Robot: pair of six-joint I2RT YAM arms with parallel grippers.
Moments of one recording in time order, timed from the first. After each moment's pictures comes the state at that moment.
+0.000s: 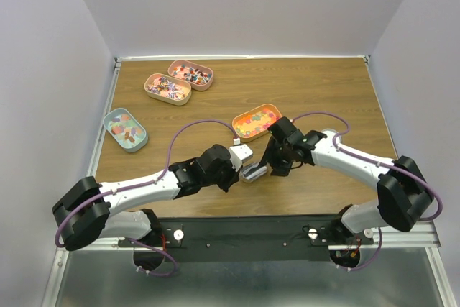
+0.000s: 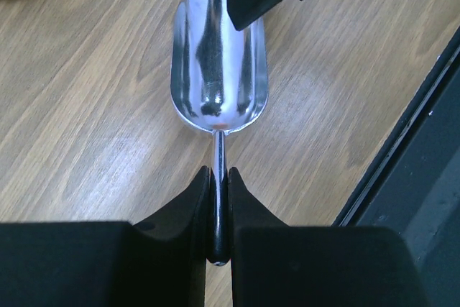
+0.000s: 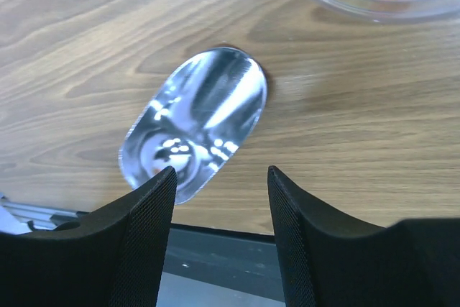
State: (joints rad) left arm -1.00 1.21 0.59 -0.07 0.06 -0.13; right arm 0.72 1.42 0.87 -0.60 -0.02 1.13
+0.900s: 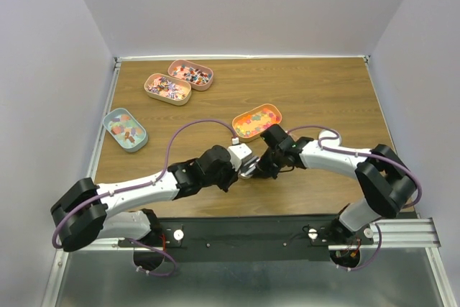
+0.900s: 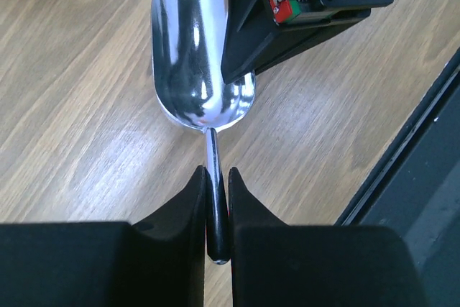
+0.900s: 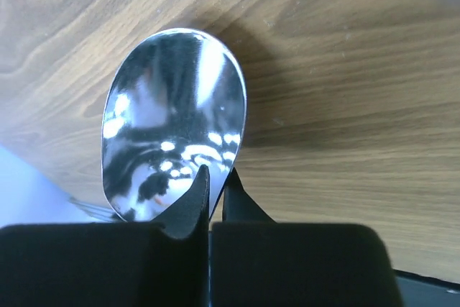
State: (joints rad) left arm -1.00 1.20 0.60 -0.09 0.01 -0.15; right arm 0.75 1.56 0.81 -0.39 -0.14 1.35
